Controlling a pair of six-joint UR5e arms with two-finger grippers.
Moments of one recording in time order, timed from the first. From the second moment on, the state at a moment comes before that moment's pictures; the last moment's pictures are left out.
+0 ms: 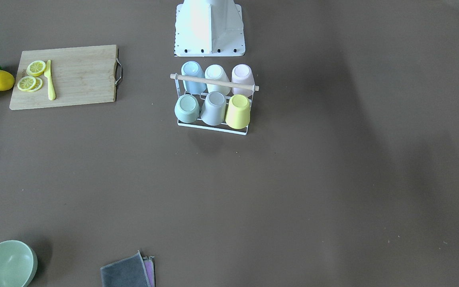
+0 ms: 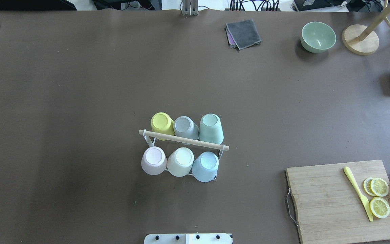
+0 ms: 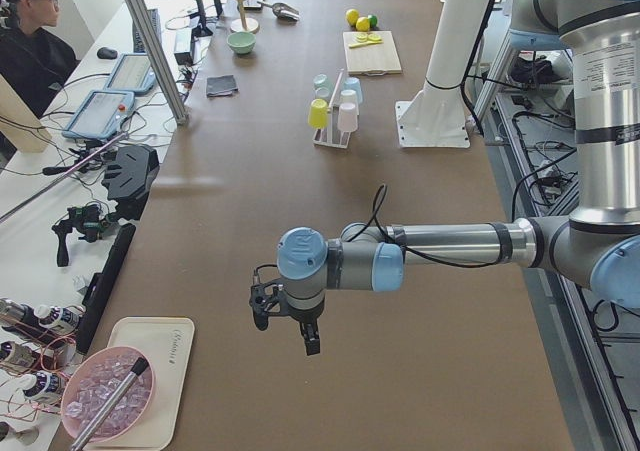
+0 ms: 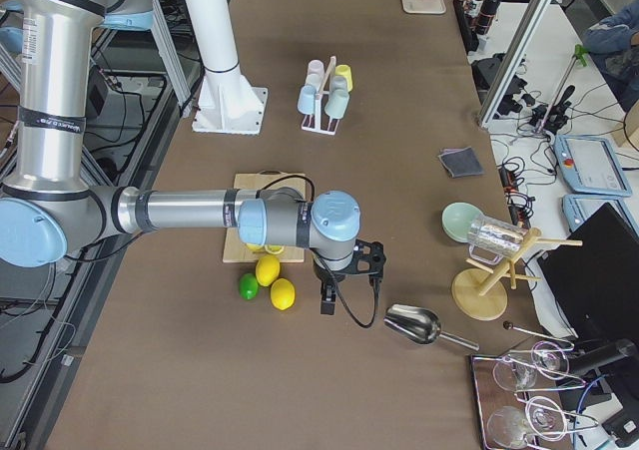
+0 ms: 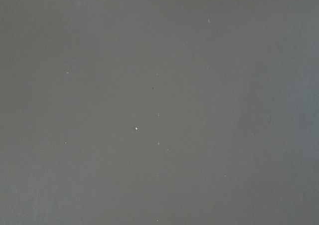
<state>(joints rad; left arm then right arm) -1.59 -1.43 -1.69 -1.59 -2.30 -0.24 1.57 -1.73 1.80 -1.64 2.33 0.03</state>
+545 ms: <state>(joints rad) -1.59 -1.48 -1.68 -1.57 -2.26 -0.24 1.50 -1.62 1.81 -1.64 2.27 0.03</state>
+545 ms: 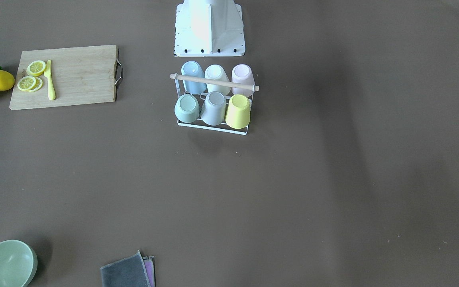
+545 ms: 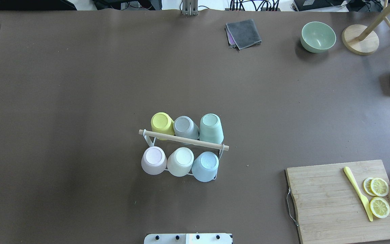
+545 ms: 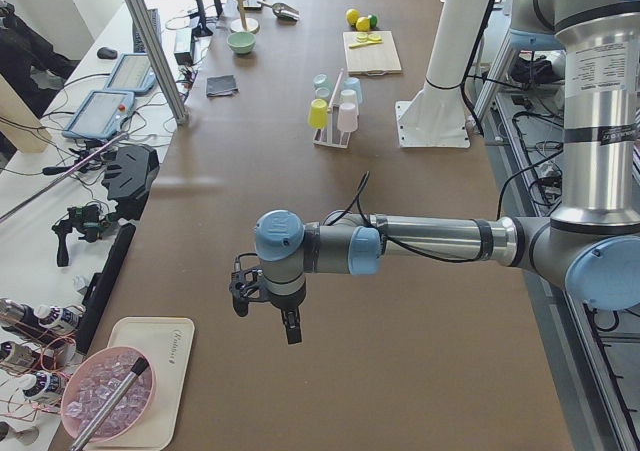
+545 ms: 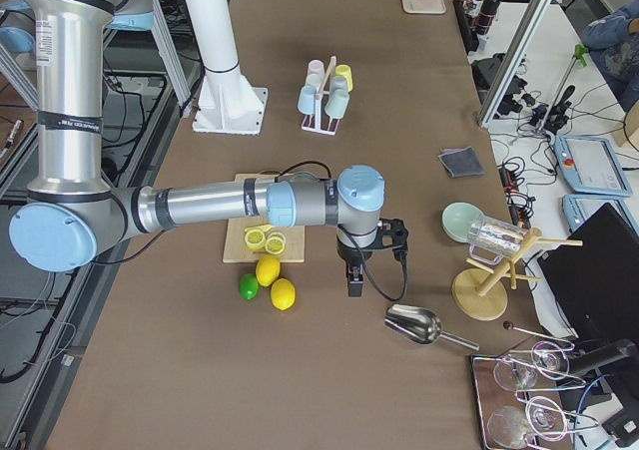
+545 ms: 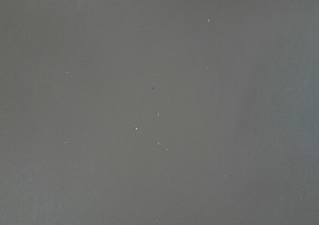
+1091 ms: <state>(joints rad) -1.59 -1.49 -1.66 -1.61 -2.25 -0.24 1.47 -1.62 1.78 -1.65 2.23 0.04</state>
